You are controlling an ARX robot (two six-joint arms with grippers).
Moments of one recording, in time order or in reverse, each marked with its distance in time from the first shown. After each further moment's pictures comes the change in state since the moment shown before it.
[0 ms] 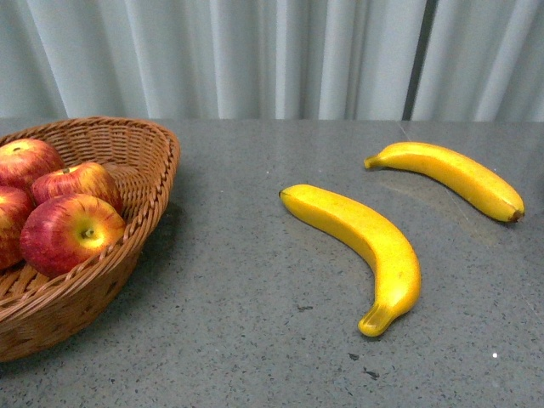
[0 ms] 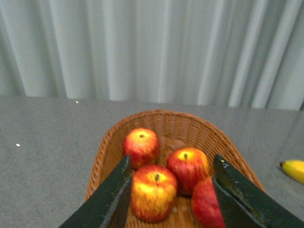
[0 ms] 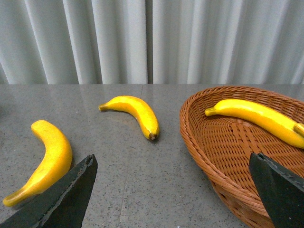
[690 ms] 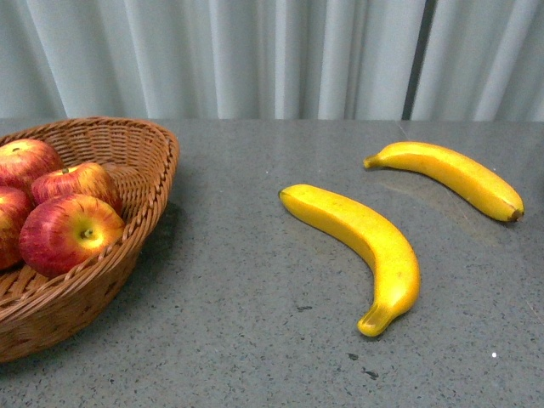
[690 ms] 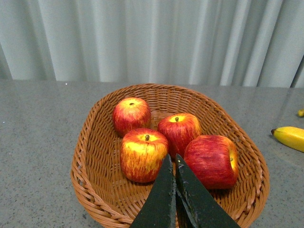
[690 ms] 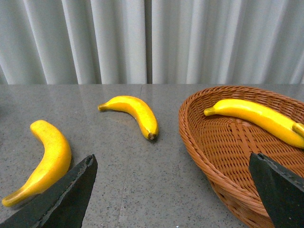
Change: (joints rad) left arm -0.006 -0.233 -0.174 -0.074 0.016 0.003; right arm 0.000 0.000 0.000 0.000 0.000 0.000
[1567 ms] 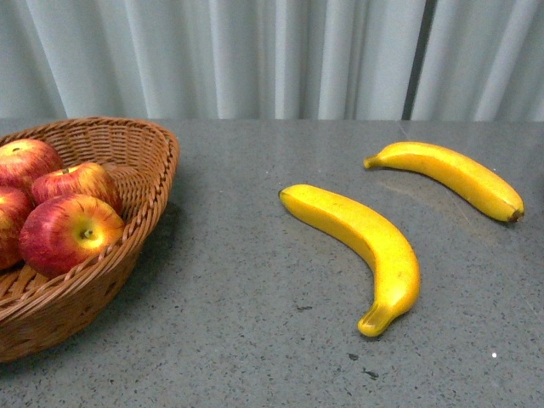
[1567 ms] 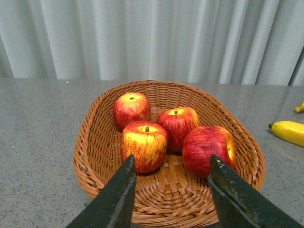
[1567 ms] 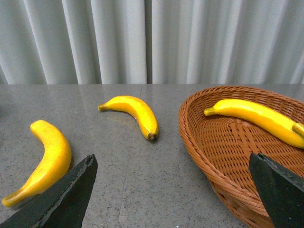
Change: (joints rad) left arm 0.000 -0.212 -0.029 -0.180 0.000 0.002; right arm 0.000 0.000 0.000 0.000 0.000 0.000
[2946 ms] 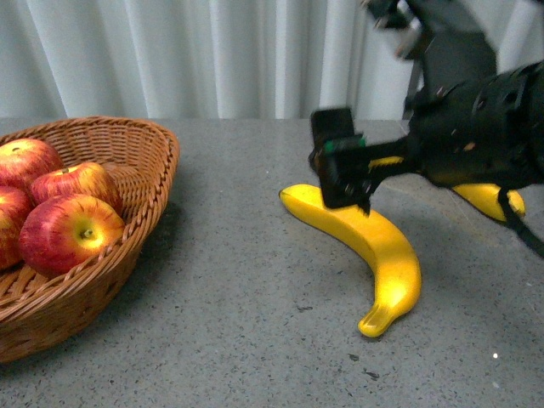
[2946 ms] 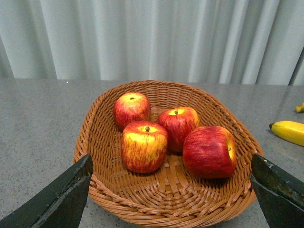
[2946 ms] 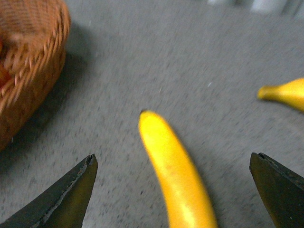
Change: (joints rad) left arm 0.000 0.000 0.000 0.000 0.000 0.003; right arm 0.404 1.686 0.882 0.322 -0.101 0.027
